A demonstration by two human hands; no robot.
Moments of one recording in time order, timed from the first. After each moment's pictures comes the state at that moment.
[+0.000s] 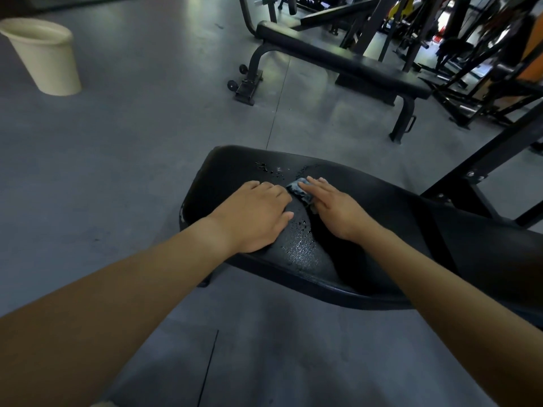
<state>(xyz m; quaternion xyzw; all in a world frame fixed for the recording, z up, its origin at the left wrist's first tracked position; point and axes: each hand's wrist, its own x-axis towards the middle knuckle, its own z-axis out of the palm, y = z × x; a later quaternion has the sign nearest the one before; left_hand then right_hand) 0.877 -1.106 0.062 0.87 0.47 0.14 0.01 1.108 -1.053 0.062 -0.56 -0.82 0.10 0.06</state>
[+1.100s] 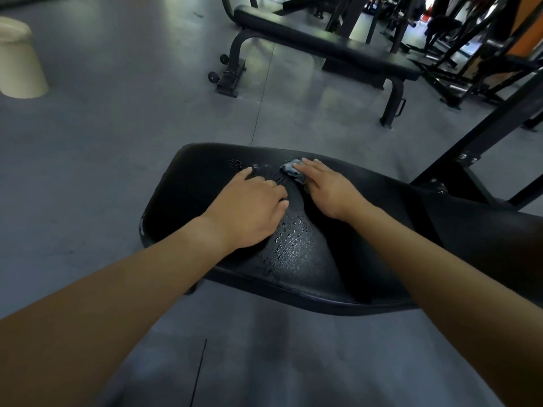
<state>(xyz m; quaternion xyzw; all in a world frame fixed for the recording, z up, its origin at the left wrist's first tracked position) 0.917 -1.070 0.056 0.86 0.49 0.13 0.02 1.135 -1.005 0.057 -0.59 -0.80 0.07 0.08</state>
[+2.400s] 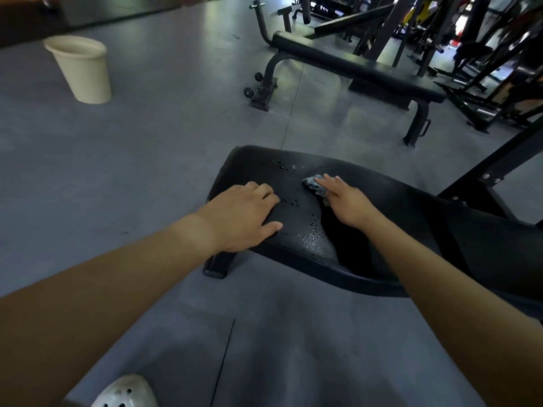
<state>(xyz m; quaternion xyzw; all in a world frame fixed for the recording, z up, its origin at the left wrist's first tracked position) 0.832 -1.151 0.075 0.87 0.49 0.08 0.00 1.095 -1.064 0.070 -0.61 -0.78 0.15 0.07</state>
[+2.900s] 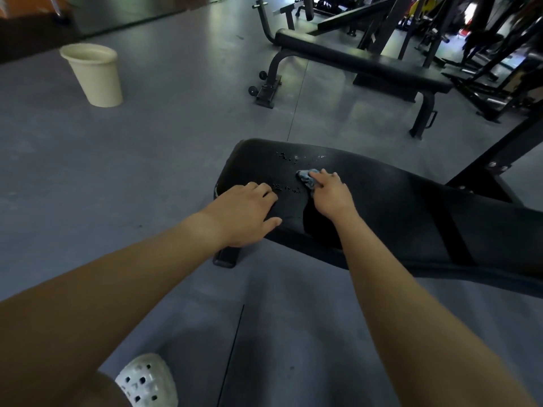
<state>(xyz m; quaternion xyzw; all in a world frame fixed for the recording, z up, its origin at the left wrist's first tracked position) 0.832 -1.173 0.067 0.86 0.51 0.05 0.00 1.049 -1.094 0.060 -0.68 -0.71 0.15 0.15</state>
